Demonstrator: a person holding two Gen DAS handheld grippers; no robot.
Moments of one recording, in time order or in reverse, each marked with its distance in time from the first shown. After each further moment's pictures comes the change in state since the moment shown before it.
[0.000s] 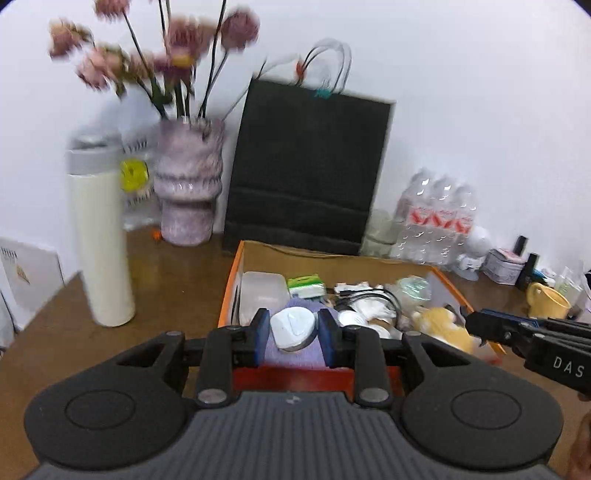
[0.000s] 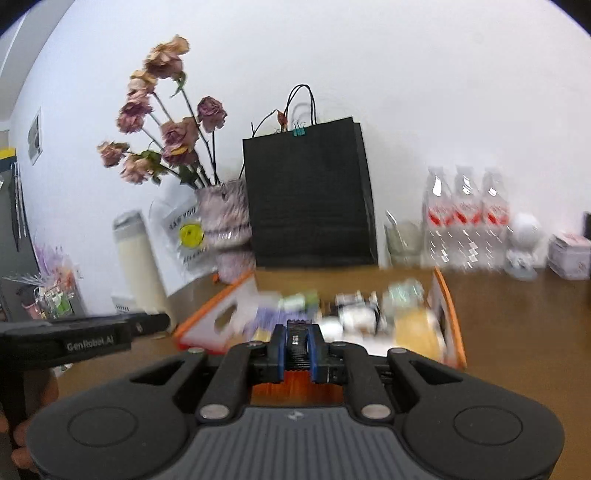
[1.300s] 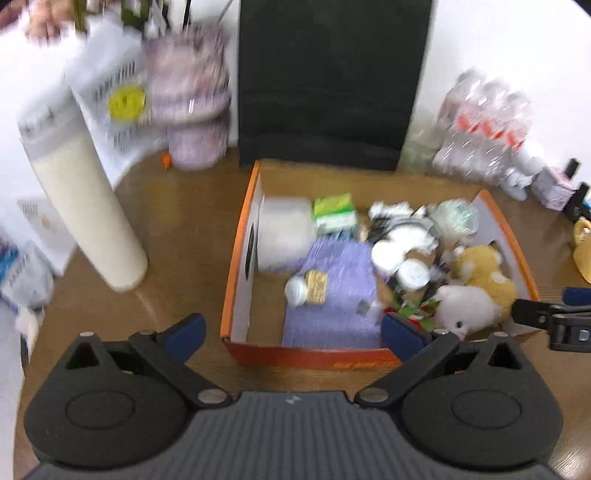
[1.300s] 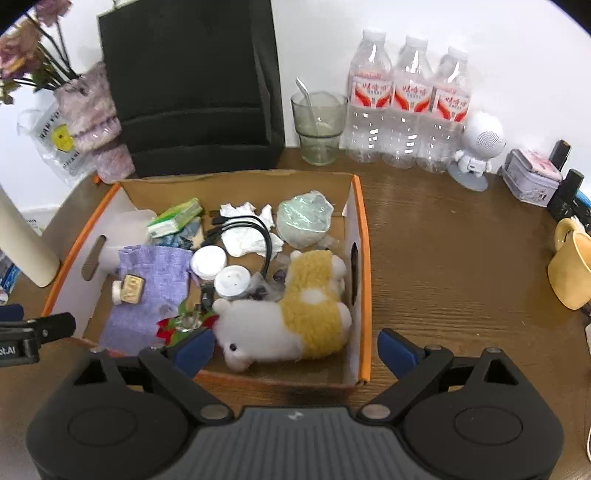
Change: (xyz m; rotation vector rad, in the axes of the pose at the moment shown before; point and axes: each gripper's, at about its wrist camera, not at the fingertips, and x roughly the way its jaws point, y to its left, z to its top) left arm 0.041 -0.019 0.038 0.068 0.349 0.149; right arm 0.066 -0.063 0.052 0.093 0.495 -0.262
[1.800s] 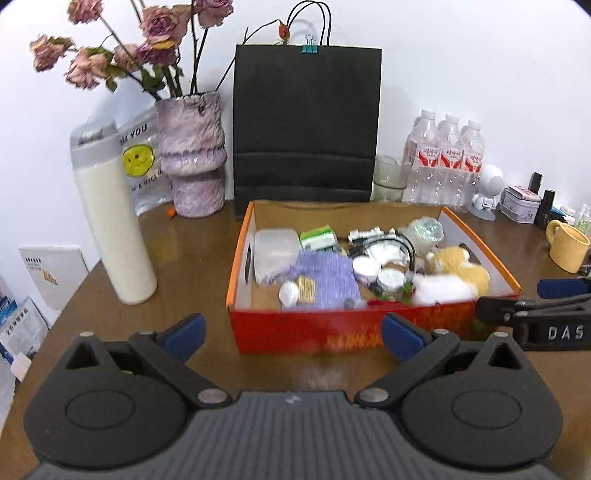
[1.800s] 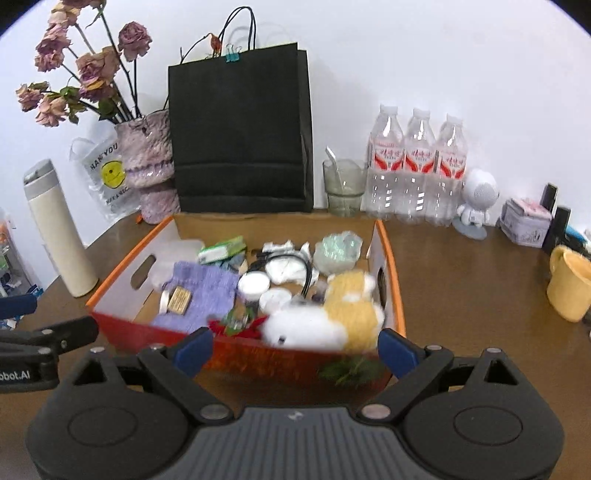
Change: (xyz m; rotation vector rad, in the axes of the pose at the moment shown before) left arm -0.035 0.001 -0.091 0.039 -0.254 -0.023; right arm -0.032 0.037 -0.082 -0.036 -0.262 0.015
